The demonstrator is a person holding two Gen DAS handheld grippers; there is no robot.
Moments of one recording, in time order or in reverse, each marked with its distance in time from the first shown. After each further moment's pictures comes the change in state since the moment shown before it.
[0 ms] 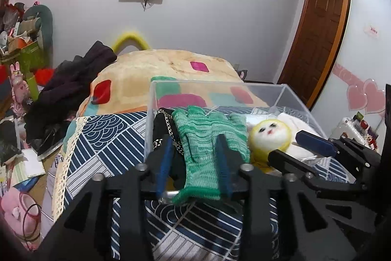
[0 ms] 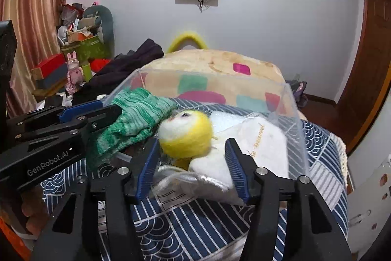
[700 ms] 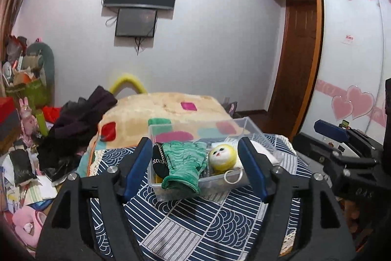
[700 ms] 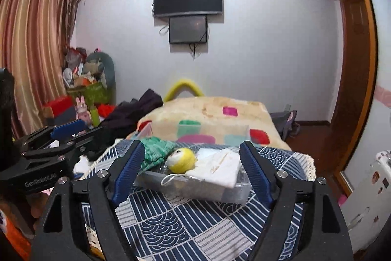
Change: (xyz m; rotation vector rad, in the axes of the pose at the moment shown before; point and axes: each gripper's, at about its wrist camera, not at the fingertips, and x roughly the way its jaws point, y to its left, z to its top) left arm -0.122 -0.040 -0.003 0.095 -0.234 -0.020; right arm -0.106 -0.015 0.003 0.075 -0.268 -0.012
